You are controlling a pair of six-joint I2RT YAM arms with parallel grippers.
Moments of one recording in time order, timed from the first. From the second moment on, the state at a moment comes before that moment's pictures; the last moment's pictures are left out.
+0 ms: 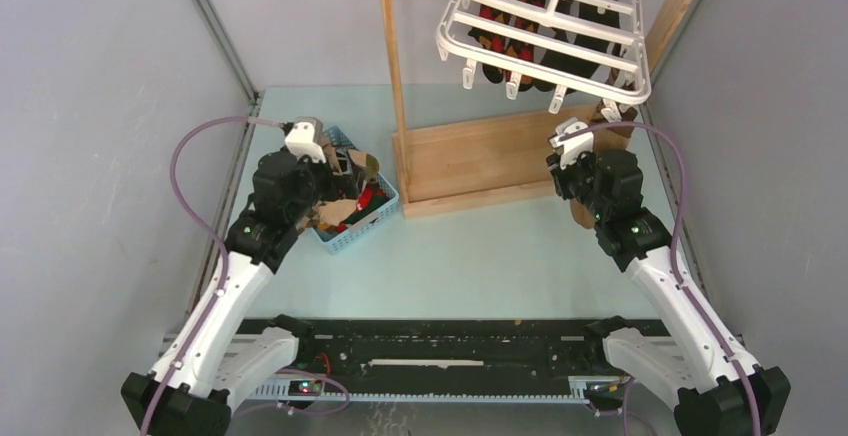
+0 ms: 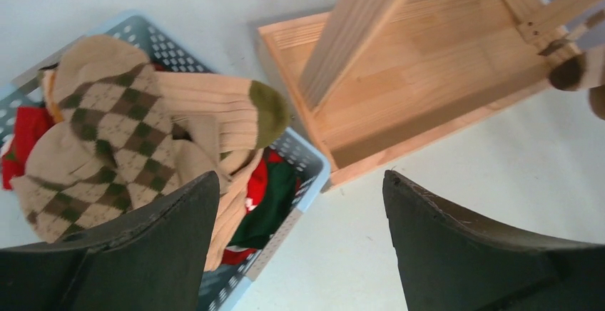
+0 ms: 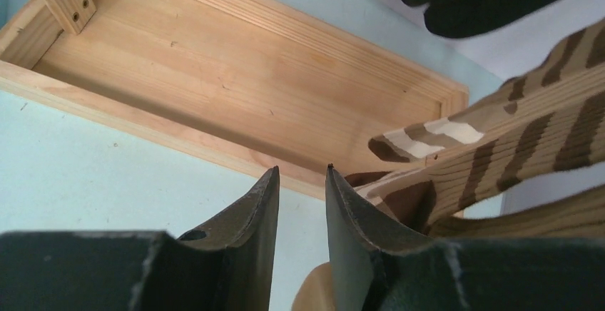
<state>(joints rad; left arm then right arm) -0.32 0.87 0.88 -0.30 0.03 -0.24 0.30 0.92 0.84 -0.21 -0.04 -0.33</state>
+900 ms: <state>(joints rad) -0.14 1.31 1.09 -0.57 -0.13 -0.37 0.11 1.01 0.85 -0.27 -0.24 -0.35</state>
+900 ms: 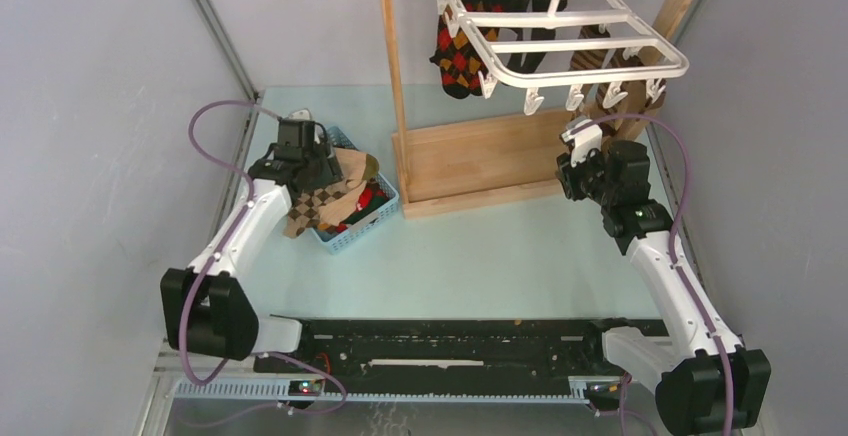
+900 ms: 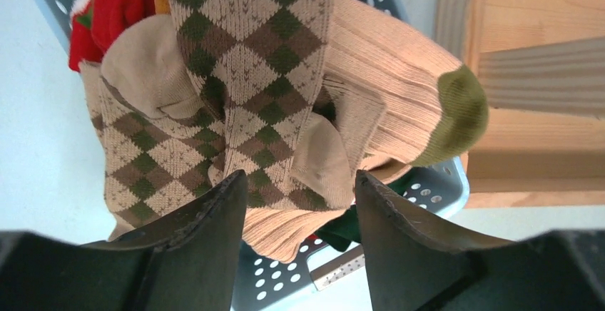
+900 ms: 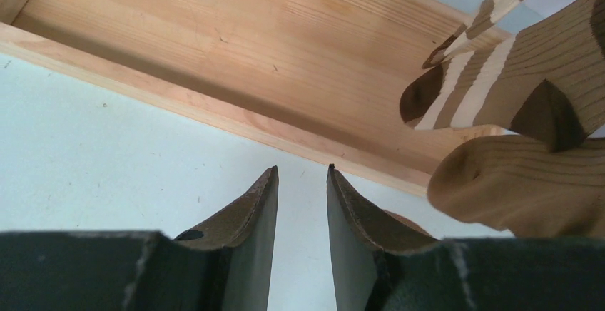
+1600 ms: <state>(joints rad) -0.14 1.47 1.16 -0.60 -0.15 -0.55 0.11 0.99 0.86 -0.31 -0.31 -0.32</state>
